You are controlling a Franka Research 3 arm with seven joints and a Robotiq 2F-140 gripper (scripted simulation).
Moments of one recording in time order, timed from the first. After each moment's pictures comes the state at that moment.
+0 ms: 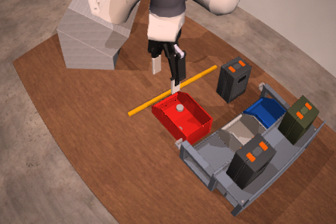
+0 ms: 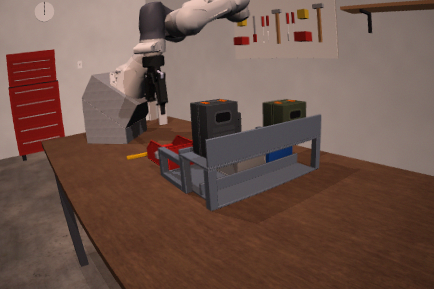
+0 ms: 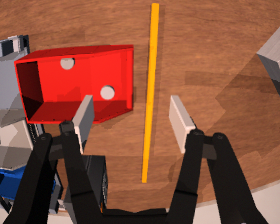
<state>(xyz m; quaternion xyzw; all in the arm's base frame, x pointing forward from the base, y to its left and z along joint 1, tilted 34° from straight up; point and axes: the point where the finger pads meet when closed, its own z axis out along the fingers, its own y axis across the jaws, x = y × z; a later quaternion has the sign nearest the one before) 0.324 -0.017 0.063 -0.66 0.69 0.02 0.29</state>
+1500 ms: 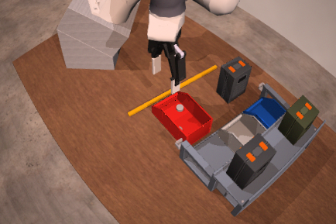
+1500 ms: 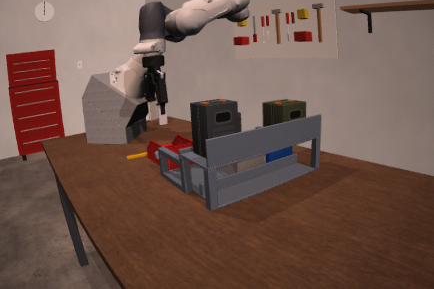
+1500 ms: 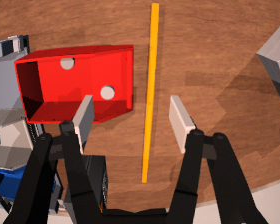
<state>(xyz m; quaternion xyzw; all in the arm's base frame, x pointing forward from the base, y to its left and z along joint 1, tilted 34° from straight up) 0.324 -0.017 0.063 -0.66 0.69 0.02 0.29</state>
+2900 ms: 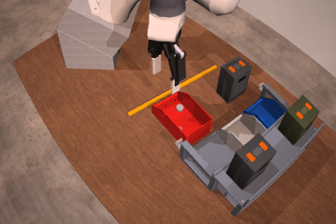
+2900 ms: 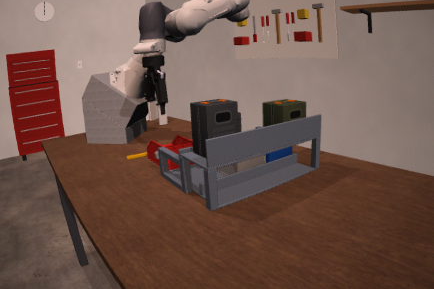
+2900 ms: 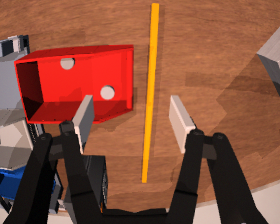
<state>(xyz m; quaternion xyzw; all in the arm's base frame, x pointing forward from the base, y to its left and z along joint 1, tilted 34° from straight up) 0.324 -0.017 0.063 -0.66 0.69 0.02 0.29</state>
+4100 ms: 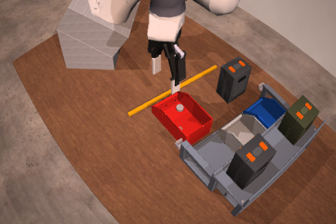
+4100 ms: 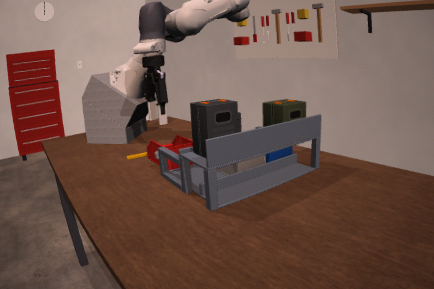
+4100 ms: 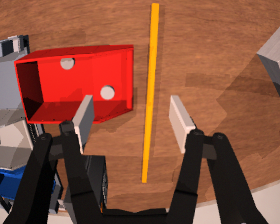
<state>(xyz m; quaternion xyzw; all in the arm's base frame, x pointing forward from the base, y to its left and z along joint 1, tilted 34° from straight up) 0.324 -0.017 0.063 -0.66 0.69 0.02 0.29</state>
